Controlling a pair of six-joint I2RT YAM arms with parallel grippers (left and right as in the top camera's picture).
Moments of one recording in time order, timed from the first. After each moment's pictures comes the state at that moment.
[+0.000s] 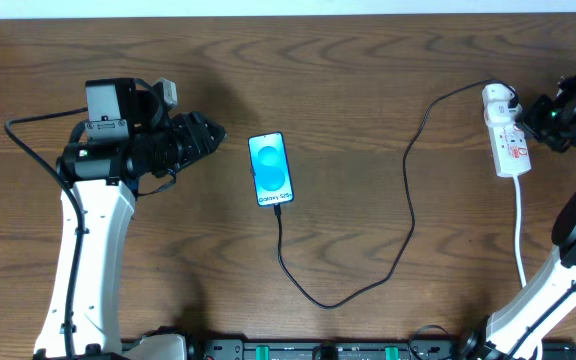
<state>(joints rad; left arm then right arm) 0.07 1.38 1.22 -0.84 0.54 -0.41 -0.43 2.14 1.51 -0.53 -0.34 0.31</state>
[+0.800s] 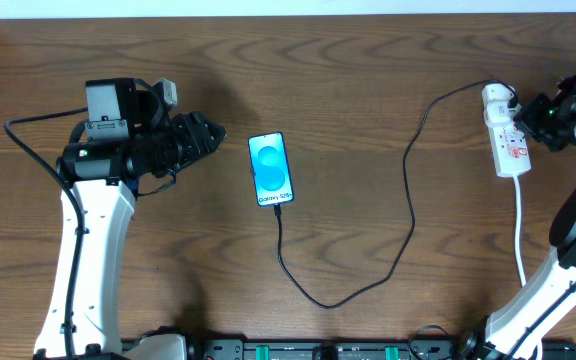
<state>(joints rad) 0.07 1.38 1.22 -0.84 0.54 -0.41 -0.41 2.13 1.52 -0.57 -0.29 0.36</state>
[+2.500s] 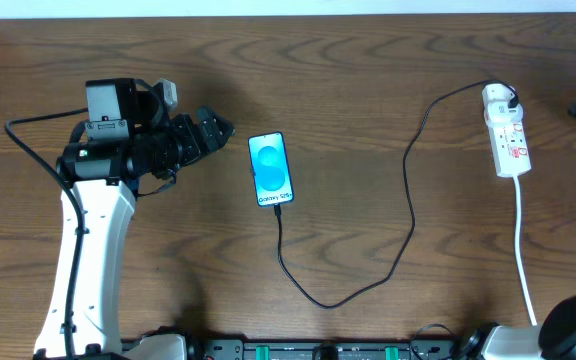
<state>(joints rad) 0.07 1.38 1.22 -0.84 0.54 -0.41 -0.55 1.58 1.47 -0.83 -0.51 0.33</state>
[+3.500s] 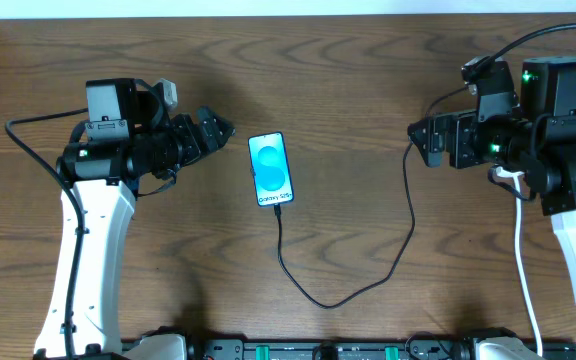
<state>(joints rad) 0.07 1.38 1.22 -0.84 0.54 -0.41 0.11 1.29 1.47 -1.04 -0.33 0.03</state>
